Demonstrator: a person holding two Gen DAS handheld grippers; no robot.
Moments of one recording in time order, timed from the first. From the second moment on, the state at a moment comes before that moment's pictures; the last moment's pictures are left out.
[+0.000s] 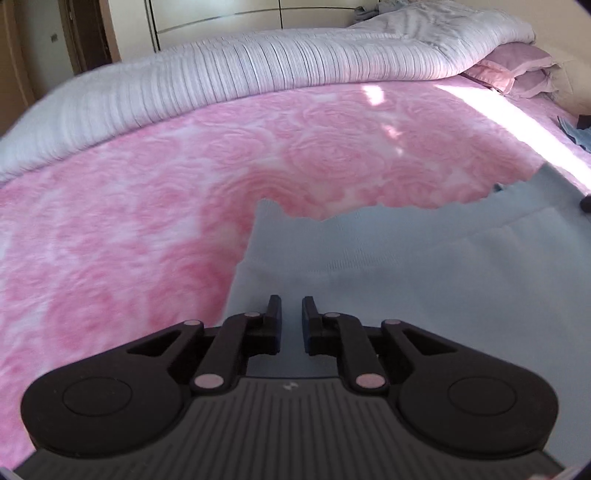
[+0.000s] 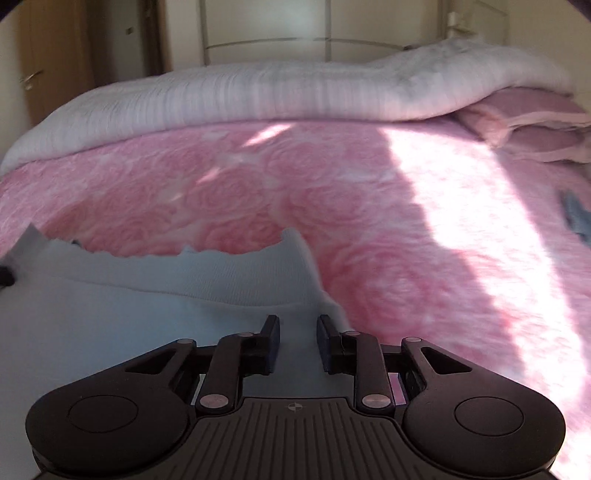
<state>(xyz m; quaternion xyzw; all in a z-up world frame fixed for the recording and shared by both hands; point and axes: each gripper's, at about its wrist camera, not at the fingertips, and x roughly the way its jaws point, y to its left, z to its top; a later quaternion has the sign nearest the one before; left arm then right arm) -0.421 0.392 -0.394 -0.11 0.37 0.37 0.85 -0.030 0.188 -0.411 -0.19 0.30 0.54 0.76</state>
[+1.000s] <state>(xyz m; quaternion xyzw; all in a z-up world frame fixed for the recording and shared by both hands) -0.572 0.306 -0.409 -0.50 0.14 0.46 0.72 -0.066 0.006 -0.427 0.26 0.53 0.37 0.72</state>
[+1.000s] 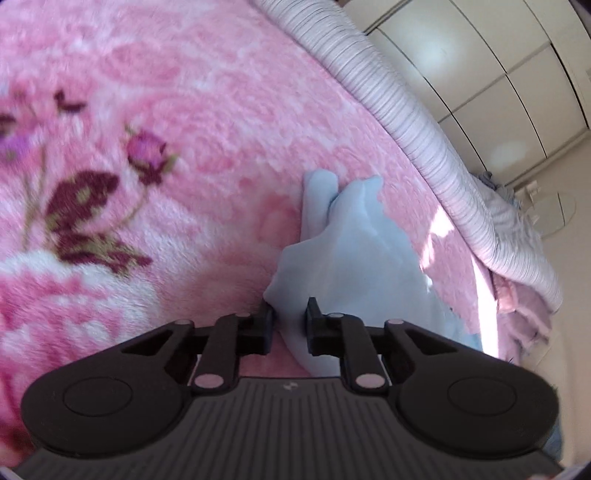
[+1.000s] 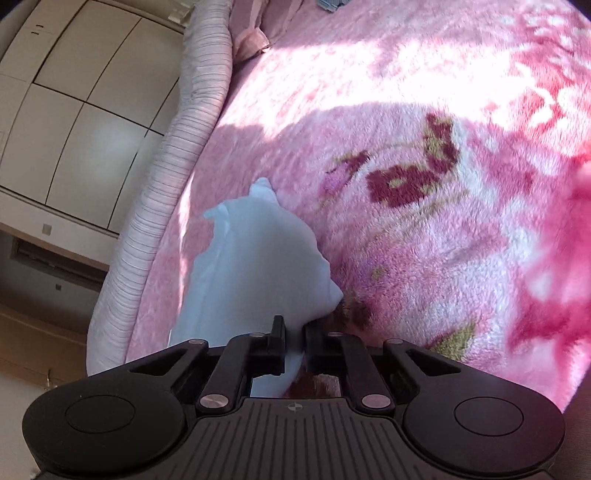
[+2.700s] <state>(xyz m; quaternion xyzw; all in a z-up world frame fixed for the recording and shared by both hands) -0.396 0.149 -0.408 -0.10 0.36 0.21 0.90 -0.094 -0.054 -0.429 0.26 0.51 0.39 0.72</state>
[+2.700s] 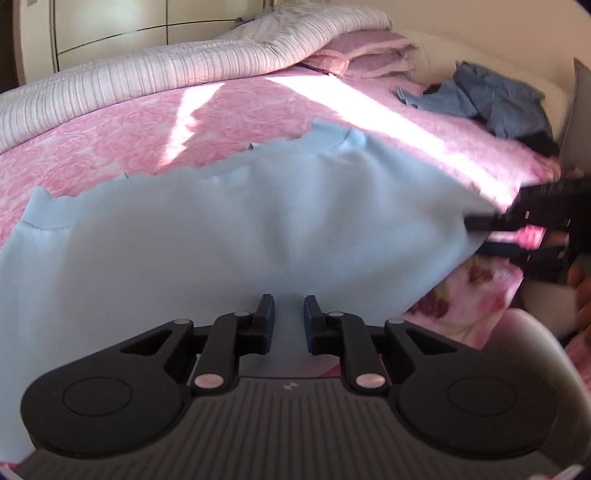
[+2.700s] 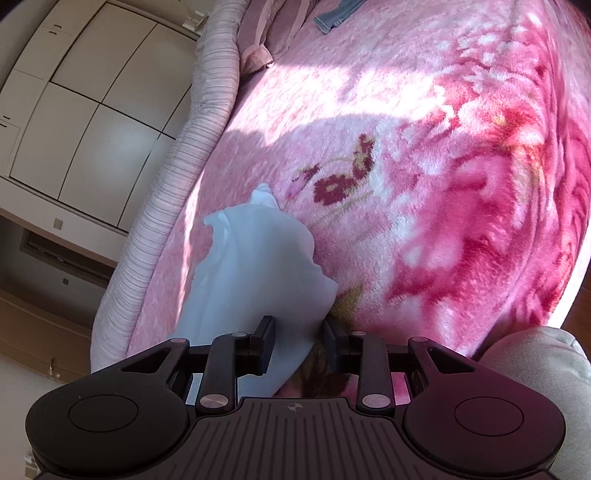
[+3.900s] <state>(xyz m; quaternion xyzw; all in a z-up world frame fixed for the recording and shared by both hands) -0.600 0.258 -0.391 -0.46 0.20 0.33 0.80 -0.393 0.055 -0.378 -0.36 0.09 0.73 0.57</state>
